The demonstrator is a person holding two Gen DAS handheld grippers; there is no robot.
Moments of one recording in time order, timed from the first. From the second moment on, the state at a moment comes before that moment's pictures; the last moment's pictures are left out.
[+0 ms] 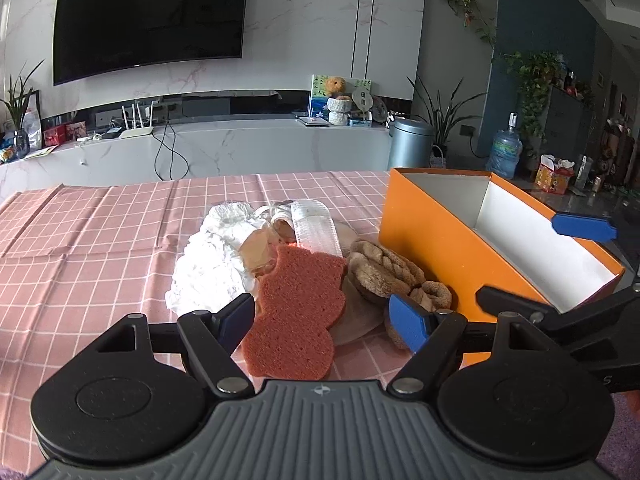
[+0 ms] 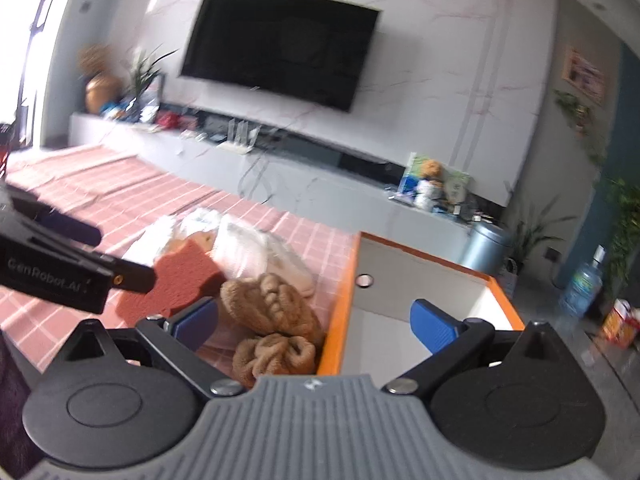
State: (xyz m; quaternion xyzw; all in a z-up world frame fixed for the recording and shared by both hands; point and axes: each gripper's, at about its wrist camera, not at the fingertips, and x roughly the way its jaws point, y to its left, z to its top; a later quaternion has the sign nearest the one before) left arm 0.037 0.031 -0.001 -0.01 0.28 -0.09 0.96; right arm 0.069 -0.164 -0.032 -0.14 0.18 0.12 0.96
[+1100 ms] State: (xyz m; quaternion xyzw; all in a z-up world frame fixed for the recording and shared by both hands) left arm 0.119 0.059 -0.048 0.02 0.36 -0.18 0.92; right arm 0.208 -0.095 -0.075 -0.34 0.43 0.28 0.79
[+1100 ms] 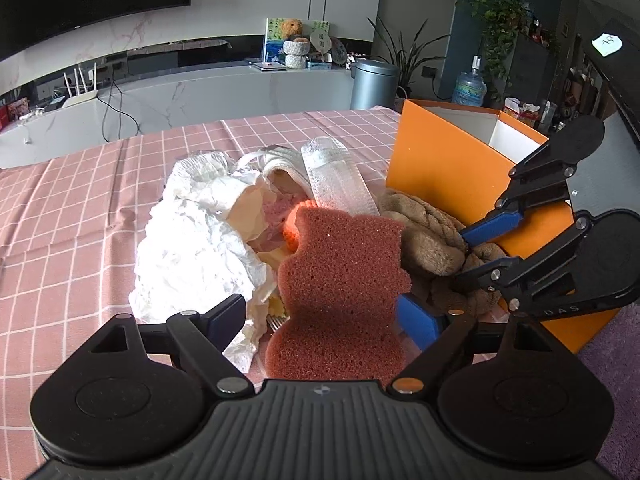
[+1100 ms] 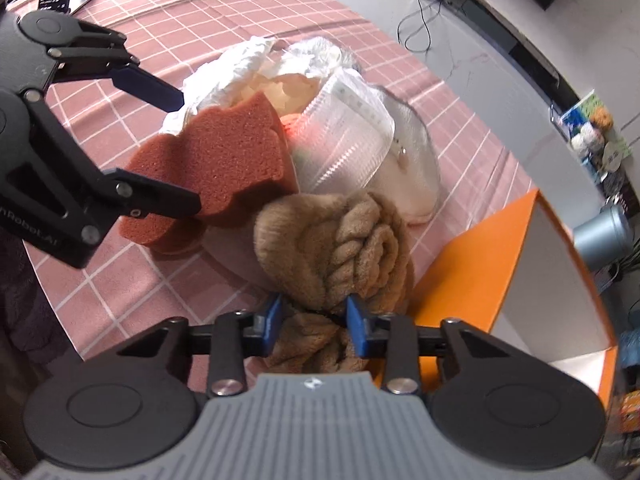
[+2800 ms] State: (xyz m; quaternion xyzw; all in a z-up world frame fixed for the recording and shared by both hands) left arm 0.082 0.024 -0.001 0.03 0.35 -0.10 0.93; right arm 0.195 -0.096 -0.069 -0.27 0.39 0.23 0.85
